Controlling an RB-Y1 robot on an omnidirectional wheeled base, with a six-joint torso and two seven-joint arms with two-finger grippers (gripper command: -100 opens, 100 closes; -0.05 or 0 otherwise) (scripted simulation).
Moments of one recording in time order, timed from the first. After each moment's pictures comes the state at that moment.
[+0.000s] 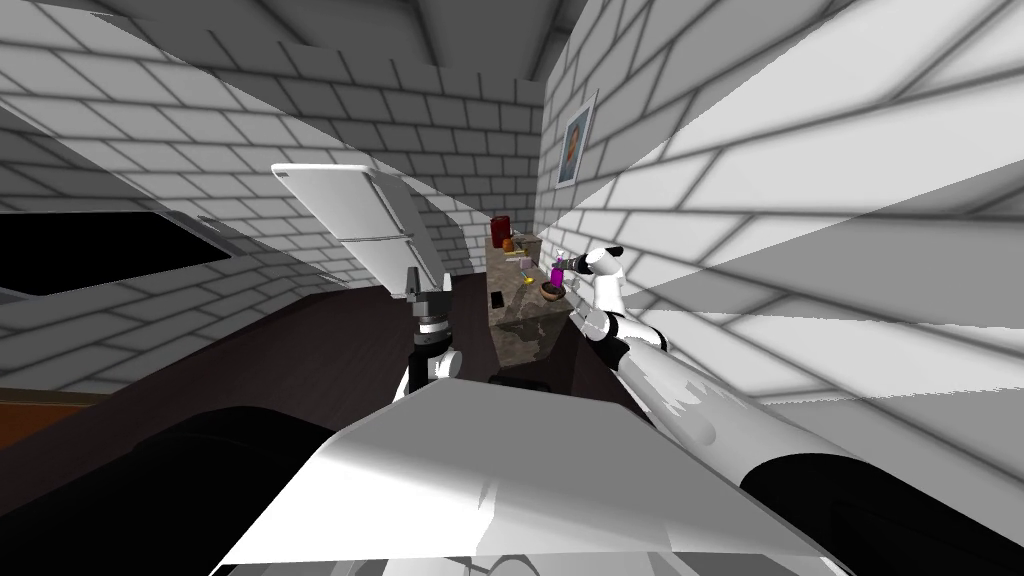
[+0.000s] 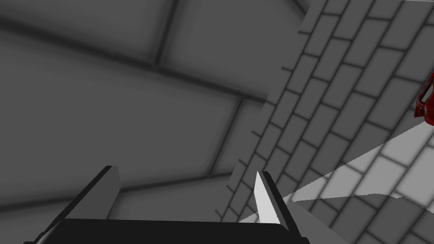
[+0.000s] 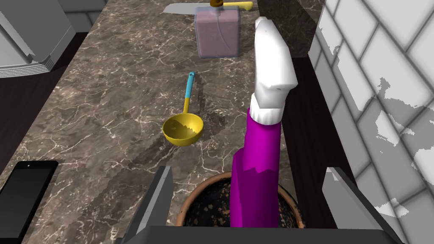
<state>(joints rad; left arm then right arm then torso) 0.46 0.01 -0.03 -2.30 0.05 -0.60 0.13 -1.04 -0.20 -0.58 -0.96 -0.40 1.01 -0.94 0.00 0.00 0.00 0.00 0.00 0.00</state>
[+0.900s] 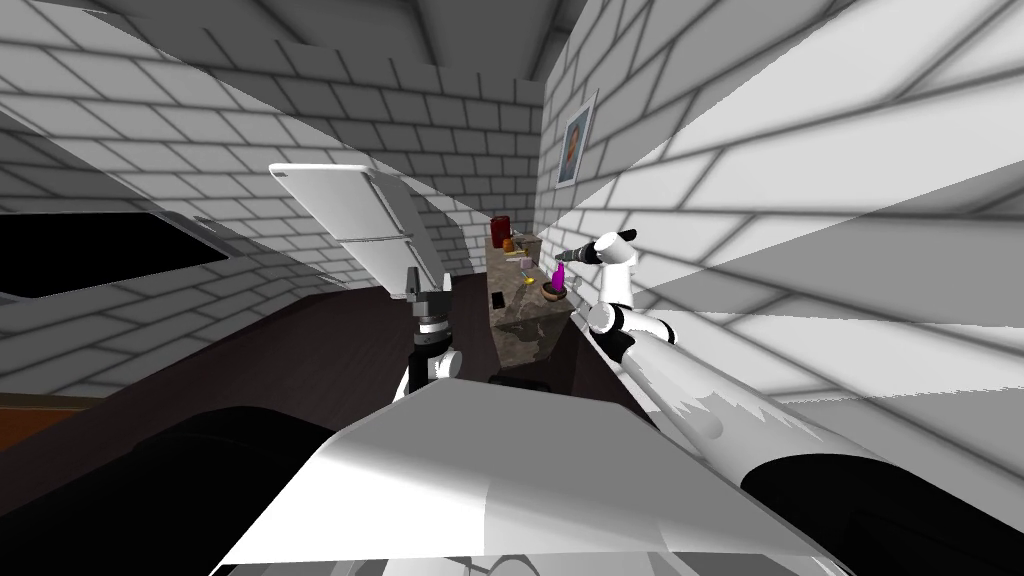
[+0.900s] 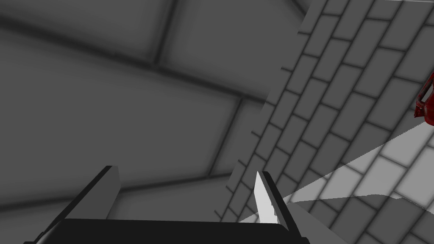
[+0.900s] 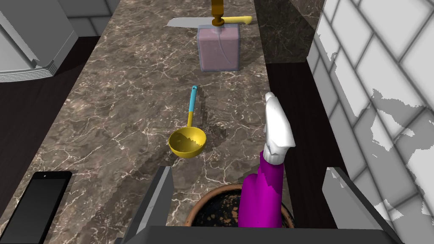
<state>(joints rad) 0.46 0.01 -0.03 -2.30 0.05 -0.60 0.13 -1.11 -0.24 -0.58 -1.02 -0.38 1.13 -1.00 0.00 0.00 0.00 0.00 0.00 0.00</state>
